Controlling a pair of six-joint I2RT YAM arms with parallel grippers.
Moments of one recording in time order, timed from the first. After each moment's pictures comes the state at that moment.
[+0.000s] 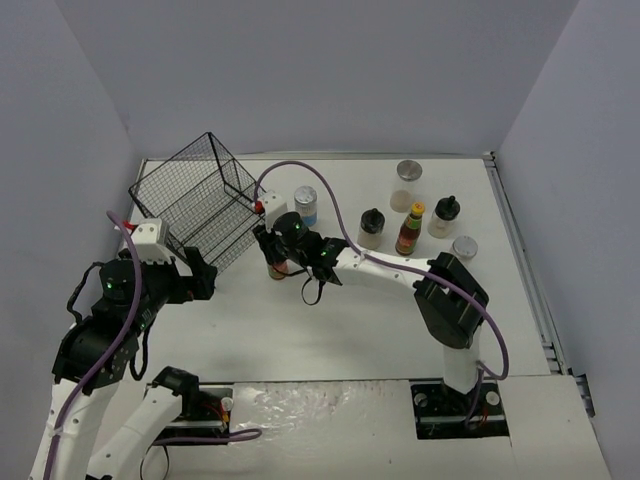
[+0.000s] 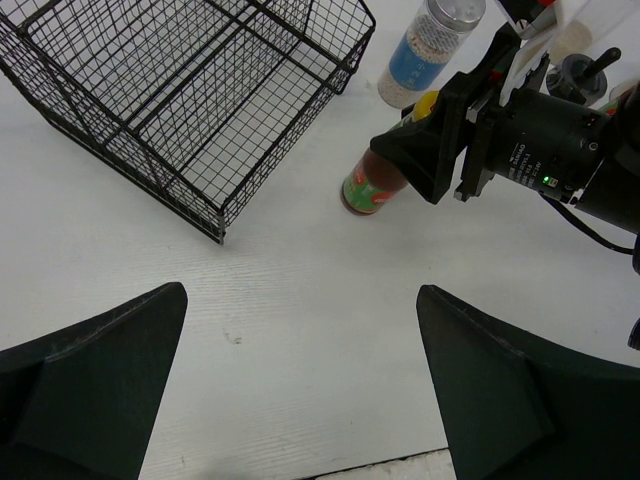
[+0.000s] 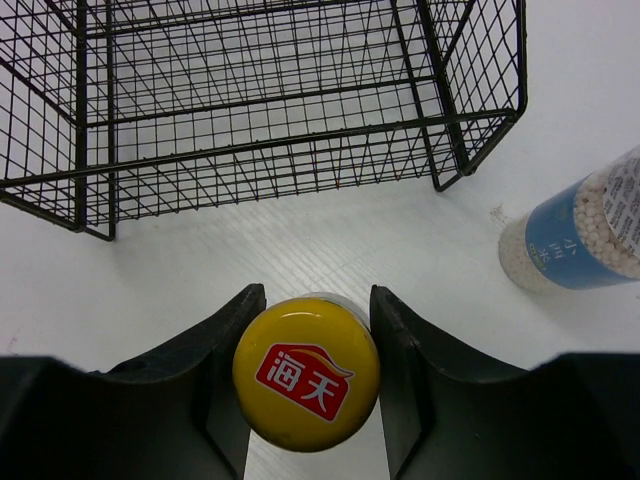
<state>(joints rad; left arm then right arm) -0.30 0.60 1.05 -0.90 -0.06 -0.28 0.94 1.90 1.35 0.08 0.18 0.12</state>
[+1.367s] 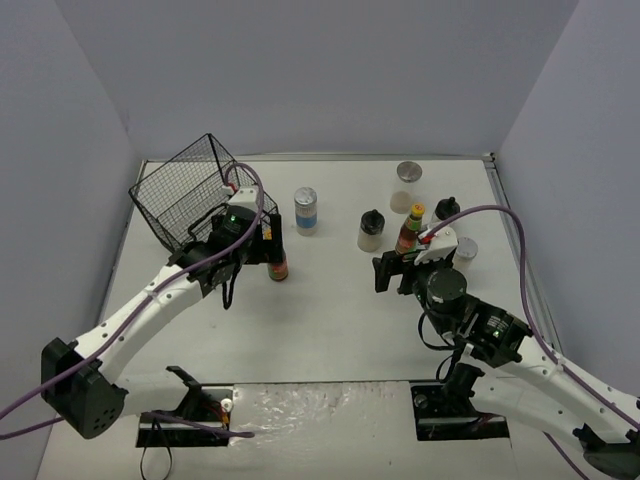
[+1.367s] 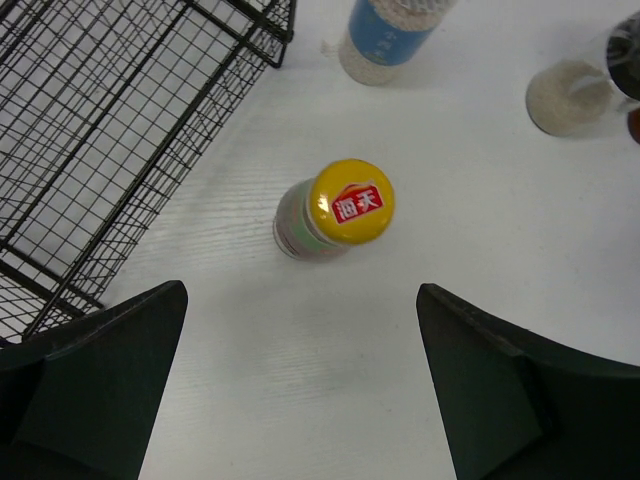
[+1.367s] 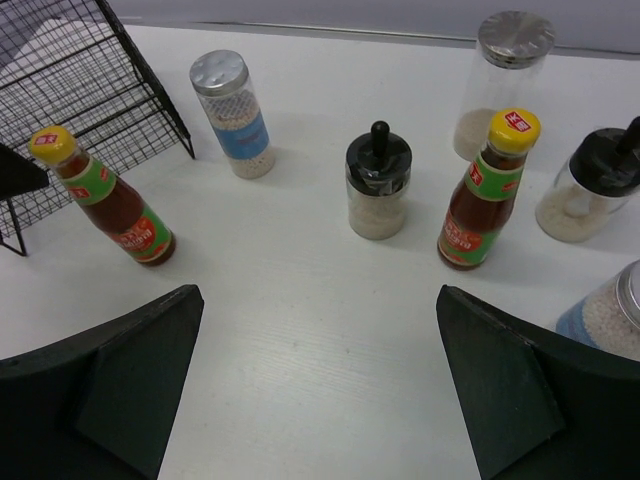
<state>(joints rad) -0.61 1.20 1.08 -0.56 -0.27 -0.44 0.92 0.69 0.75 -0.31 0.61 0.28</state>
